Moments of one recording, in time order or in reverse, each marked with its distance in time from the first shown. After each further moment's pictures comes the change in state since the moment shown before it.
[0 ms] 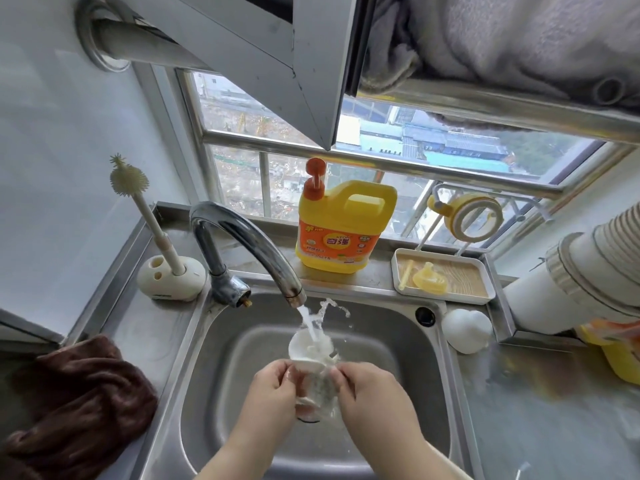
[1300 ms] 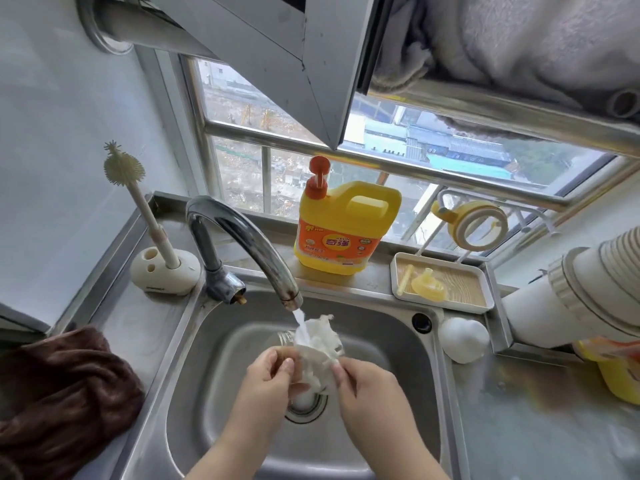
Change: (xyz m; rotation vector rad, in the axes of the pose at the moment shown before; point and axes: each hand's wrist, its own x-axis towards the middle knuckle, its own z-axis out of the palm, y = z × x) left_hand 0.009 0.005 0.007 -0.156 0.044 0.067; right_hand 0.009 0.007 -0.007 0.057 0.039 -0.041
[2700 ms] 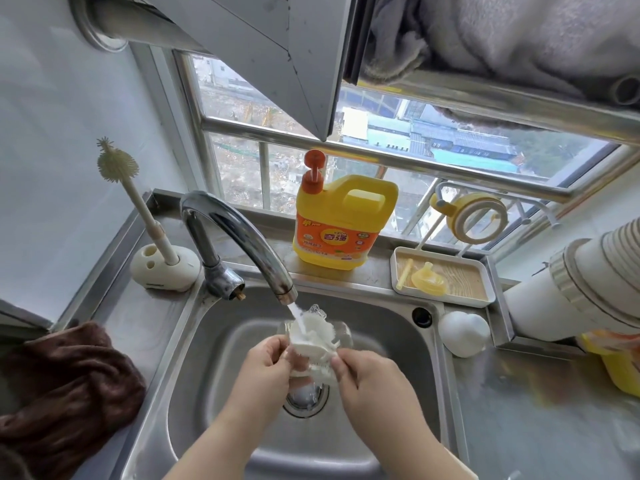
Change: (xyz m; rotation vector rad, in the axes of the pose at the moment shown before) left_hand 0.007 0.006 0.002 0.050 -0.071 -0.040; right_hand 0.002 0.004 -0.009 -0.052 -0.033 -0.050
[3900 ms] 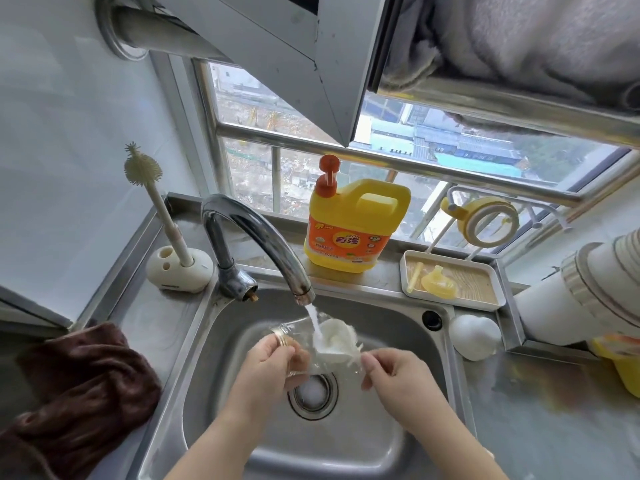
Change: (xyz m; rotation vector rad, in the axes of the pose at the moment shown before) left_hand -0.008 0.015 -0.015 -0.068 0.045 -0.014; right_hand 0.006 0.007 -0.016 0.284 -0.119 0.229
